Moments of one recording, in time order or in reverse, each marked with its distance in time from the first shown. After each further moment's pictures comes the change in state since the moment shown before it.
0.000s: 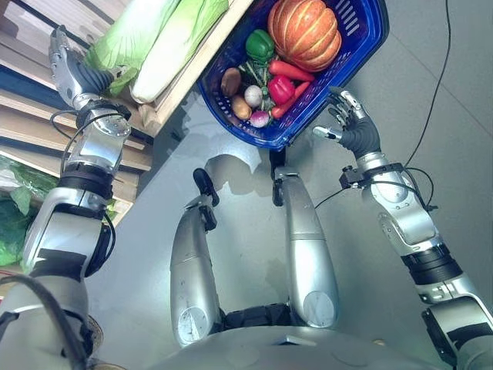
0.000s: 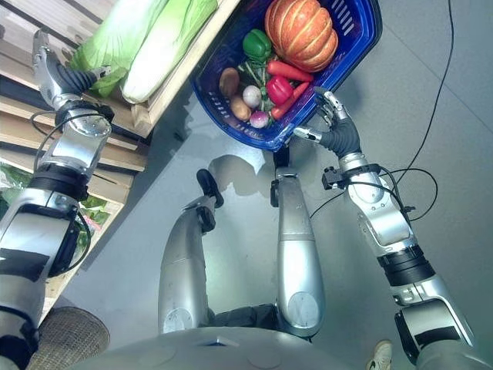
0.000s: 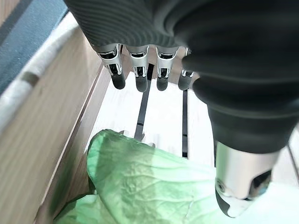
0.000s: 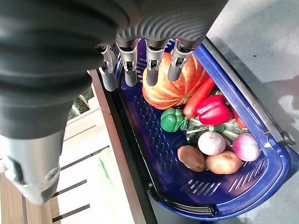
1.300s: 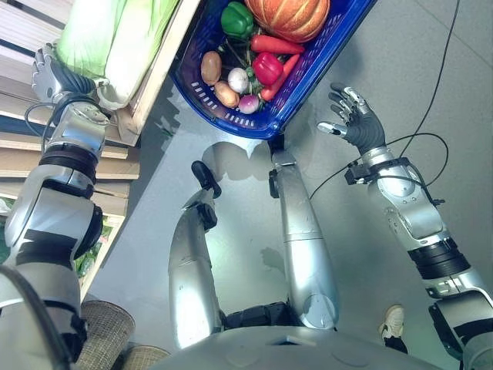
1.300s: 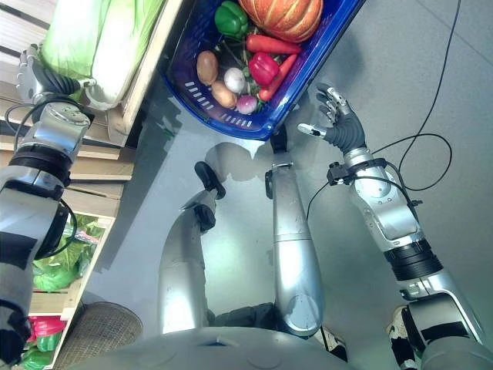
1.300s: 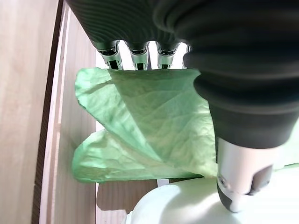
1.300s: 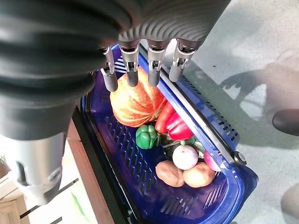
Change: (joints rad) left arm -0.146 0.062 -0.158 0.281 -0.079 0.122 -0.171; right arm -0.024 -0.068 0.007 0.034 0.089 -0.020 0.033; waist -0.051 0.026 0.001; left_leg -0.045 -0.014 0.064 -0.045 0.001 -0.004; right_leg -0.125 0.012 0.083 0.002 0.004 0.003
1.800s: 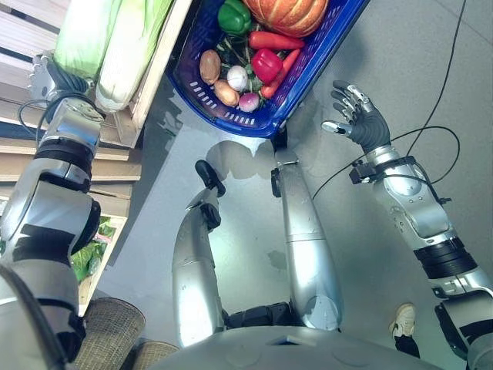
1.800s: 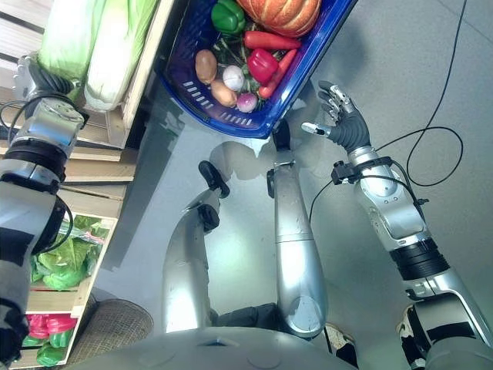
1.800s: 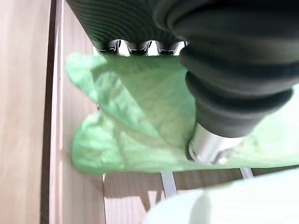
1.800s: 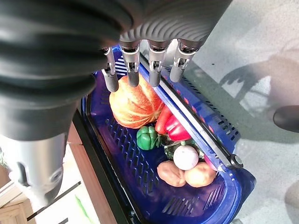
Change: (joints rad) left arm -0.034 0.025 -0.031 0.053 -0.030 0.048 -0.096; right arm -0.001 -0.017 0.000 0.001 0.001 -0.018 0.020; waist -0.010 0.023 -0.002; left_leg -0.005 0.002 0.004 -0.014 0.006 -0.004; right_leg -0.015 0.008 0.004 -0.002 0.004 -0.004
